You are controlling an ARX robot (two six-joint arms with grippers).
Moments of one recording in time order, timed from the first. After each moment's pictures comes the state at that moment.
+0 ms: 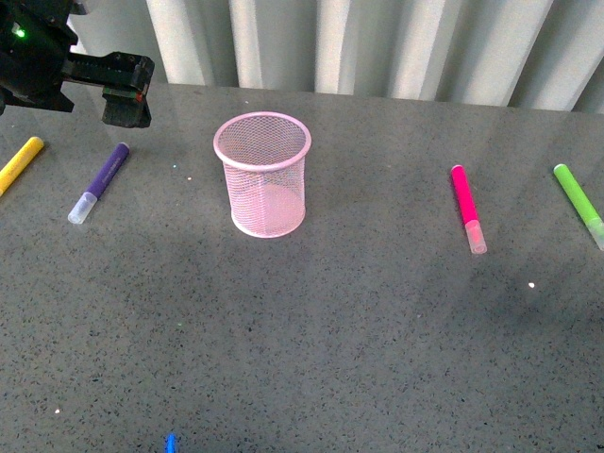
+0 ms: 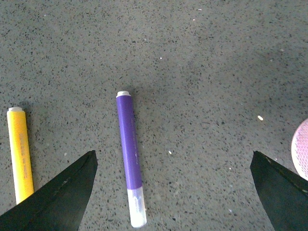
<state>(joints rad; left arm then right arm) -0.02 2.03 1.30 -0.13 0.03 0.18 0.00 0.00 0.02 0.00 0.00 0.00</state>
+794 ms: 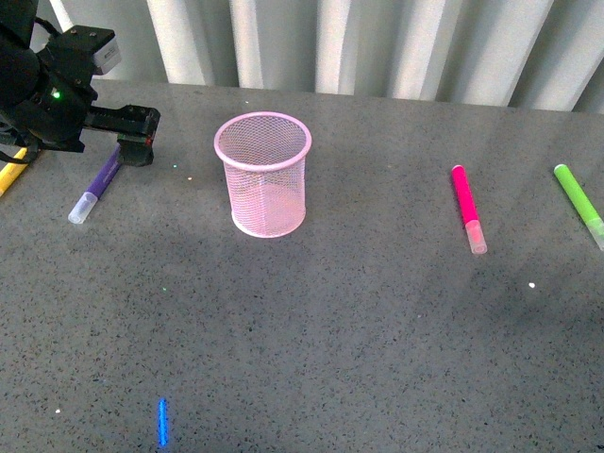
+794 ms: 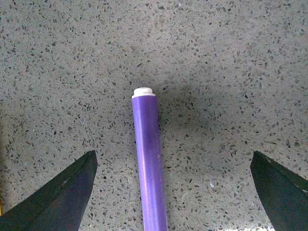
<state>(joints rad) 0.01 2.23 1.40 -0.11 0.02 0.18 0.00 0.00 0.02 0.00 0.00 0.00</state>
